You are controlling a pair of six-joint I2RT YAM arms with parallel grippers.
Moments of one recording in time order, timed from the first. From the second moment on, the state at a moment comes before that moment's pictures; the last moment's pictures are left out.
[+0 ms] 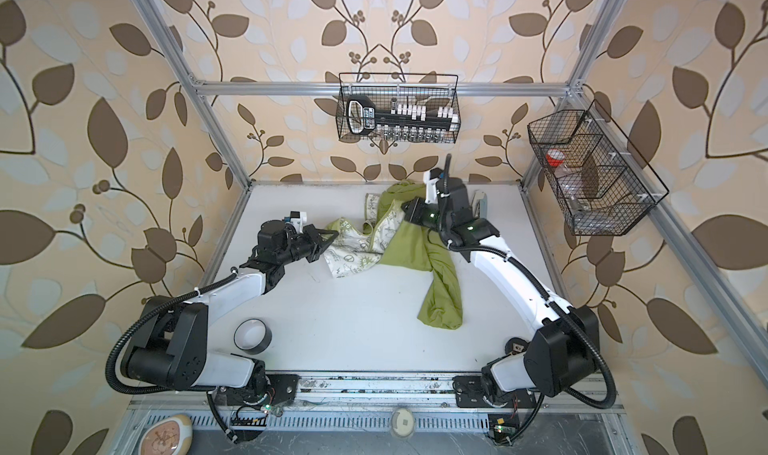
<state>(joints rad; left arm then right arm) -0.16 1.41 0.65 0.42 0.63 -1.16 0.44 1.46 1.18 -0.24 -0.26 0.66</state>
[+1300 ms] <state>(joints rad) -0.20 1.55 0.51 0.58 0.63 -1.19 0.68 1.65 0.75 0.16 -0.31 0.90</state>
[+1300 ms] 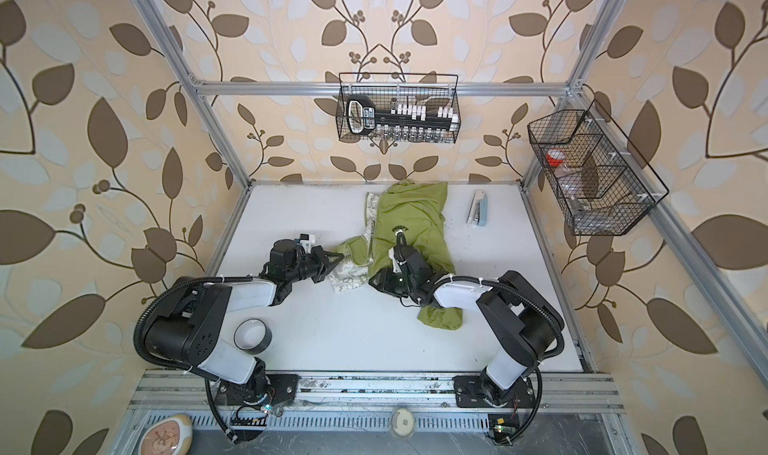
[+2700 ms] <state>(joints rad) -0.20 1.55 0.50 0.59 0.63 -1.19 0.76 1.71 0.89 -0.02 -0.14 0.83</state>
